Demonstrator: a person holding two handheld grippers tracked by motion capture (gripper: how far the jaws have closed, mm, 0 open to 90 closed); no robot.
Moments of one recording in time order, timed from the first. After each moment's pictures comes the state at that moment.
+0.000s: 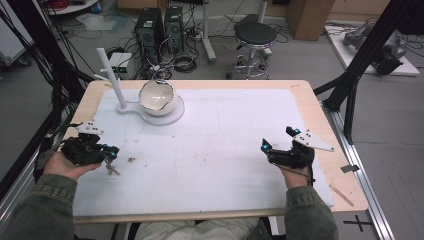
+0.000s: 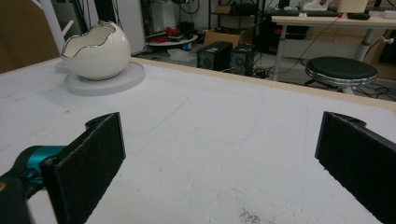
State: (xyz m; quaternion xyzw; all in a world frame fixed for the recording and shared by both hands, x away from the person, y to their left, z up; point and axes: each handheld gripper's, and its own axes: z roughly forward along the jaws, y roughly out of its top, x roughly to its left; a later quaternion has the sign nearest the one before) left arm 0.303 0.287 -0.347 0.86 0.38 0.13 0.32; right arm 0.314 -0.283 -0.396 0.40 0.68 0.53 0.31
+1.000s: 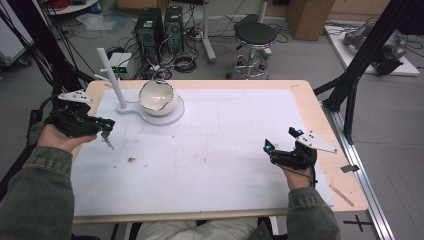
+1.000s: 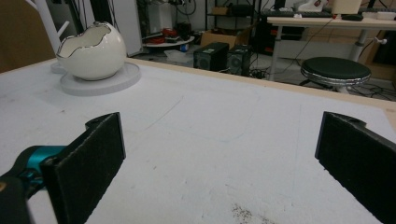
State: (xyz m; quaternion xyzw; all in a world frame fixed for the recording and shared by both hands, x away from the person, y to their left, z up) left arm 0.346 0.301 -0.296 0.83 0.39 0.15 0.36; right arm 0.311 -0.289 -0.397 0.41 0.67 0.53 0.31
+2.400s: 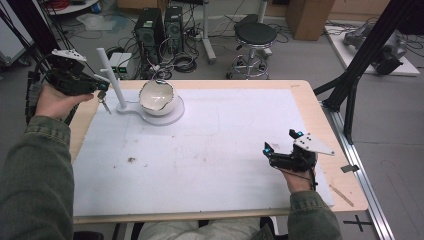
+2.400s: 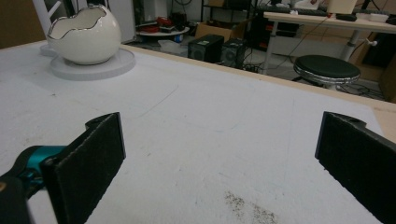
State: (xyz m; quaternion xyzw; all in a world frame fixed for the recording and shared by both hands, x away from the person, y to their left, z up) left arm 0.426 0.323 -0.254 0.80 0.41 0.19 0.39; right arm 0.305 -0.287 -0.399 0.40 0.69 0.51 0.33
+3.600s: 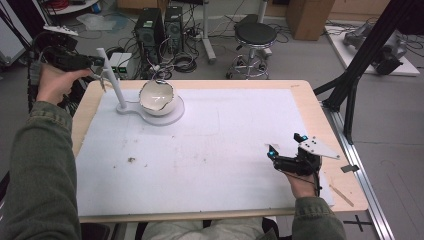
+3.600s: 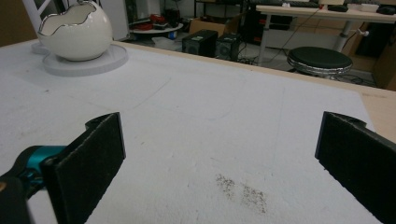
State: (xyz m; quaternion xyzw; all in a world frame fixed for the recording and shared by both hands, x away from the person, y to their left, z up) left arm 0.487 0.349 -0.236 0.76 0.44 0.22 0.43; right arm 0.297 -0.298 -0.403 0.42 0.69 0.50 0.33
